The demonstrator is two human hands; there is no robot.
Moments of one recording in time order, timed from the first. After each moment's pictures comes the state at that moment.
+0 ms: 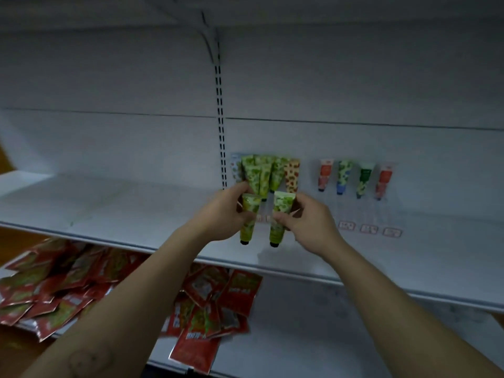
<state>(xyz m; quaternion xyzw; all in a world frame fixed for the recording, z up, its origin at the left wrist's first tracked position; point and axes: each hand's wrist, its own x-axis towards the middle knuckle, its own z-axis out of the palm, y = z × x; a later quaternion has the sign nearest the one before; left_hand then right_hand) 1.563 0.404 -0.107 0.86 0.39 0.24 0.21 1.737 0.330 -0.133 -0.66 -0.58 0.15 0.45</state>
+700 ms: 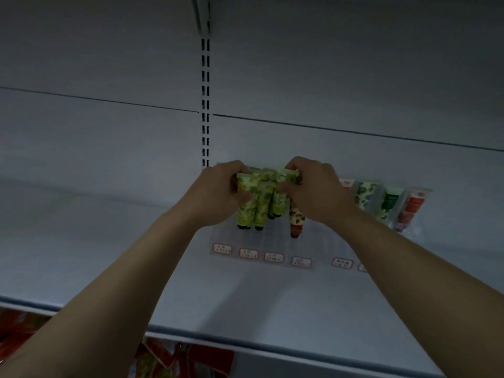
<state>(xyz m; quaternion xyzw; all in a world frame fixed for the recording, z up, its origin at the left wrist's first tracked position) 1.601 0.540 -0.099 0.85 0.31 0.35 0.24 1.788 0.472 -0.087 -0.69 -0.64 -0.07 0.32</state>
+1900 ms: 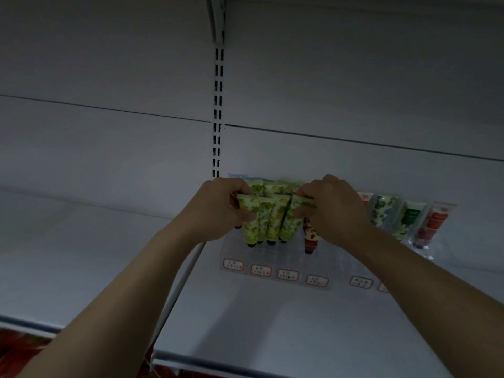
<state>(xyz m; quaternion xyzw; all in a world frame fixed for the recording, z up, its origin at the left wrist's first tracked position) 1.587 0.561 -0.107 0.85 0.32 0.33 0.25 1.790 0.477 -0.096 -0.70 -0.66 -0.18 0.20</state>
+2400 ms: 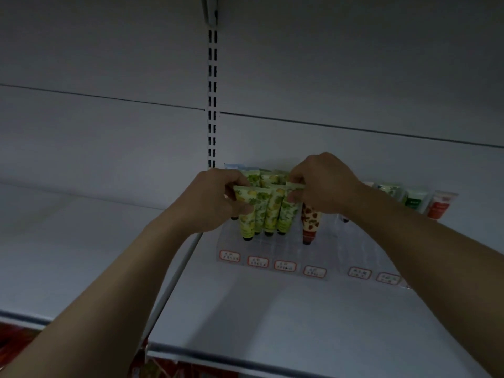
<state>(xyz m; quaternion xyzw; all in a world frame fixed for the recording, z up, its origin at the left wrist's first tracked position) 1.588 0.566 -0.108 0.86 0.32 0.32 0.22 1.790 0.497 -0.065 -0.71 -0.69 -0.12 0.08</state>
